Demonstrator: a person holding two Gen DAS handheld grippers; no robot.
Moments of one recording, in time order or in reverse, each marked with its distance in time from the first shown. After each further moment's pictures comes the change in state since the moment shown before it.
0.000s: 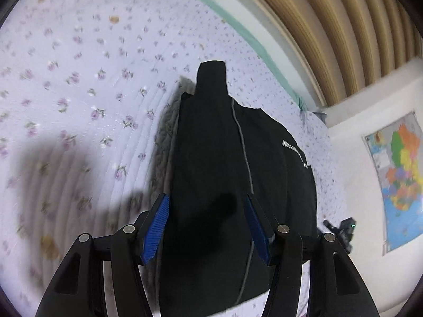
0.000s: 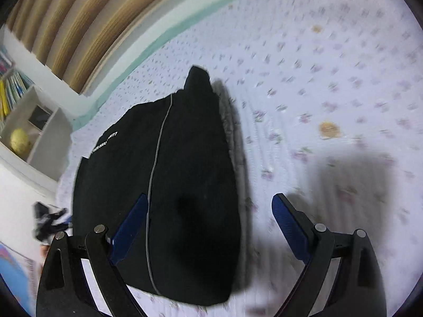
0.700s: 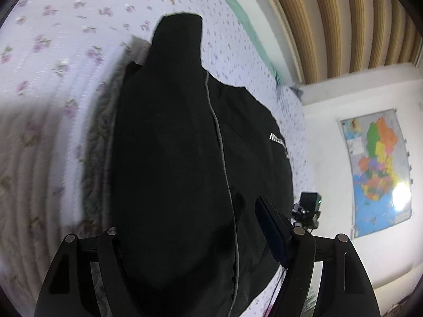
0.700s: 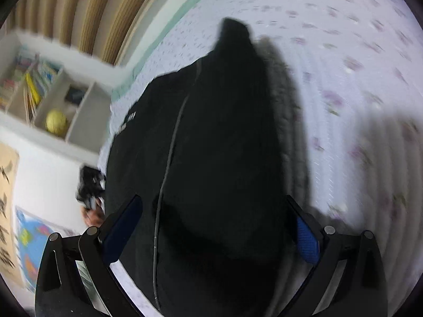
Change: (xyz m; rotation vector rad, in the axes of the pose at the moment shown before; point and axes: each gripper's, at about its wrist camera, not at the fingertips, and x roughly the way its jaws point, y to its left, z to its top) left arm 0.088 -0.013 0.032 0.001 0.227 -0.197; right arm 0.081 0.013 0.026 -0.072 0.227 0.264
